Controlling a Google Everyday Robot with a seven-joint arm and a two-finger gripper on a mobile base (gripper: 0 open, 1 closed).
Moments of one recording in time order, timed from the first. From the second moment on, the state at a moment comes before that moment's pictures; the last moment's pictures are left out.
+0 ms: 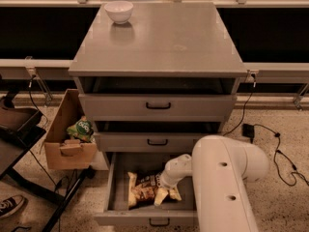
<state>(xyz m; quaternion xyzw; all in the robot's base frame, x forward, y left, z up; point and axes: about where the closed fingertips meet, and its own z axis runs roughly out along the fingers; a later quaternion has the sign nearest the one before) 0.600 -0.046 0.181 -0.58 0.80 0.09 0.13</state>
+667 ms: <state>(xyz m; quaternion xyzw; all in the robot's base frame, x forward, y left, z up) 0.605 0.016 0.116 -0.60 0.77 0.14 0.16</state>
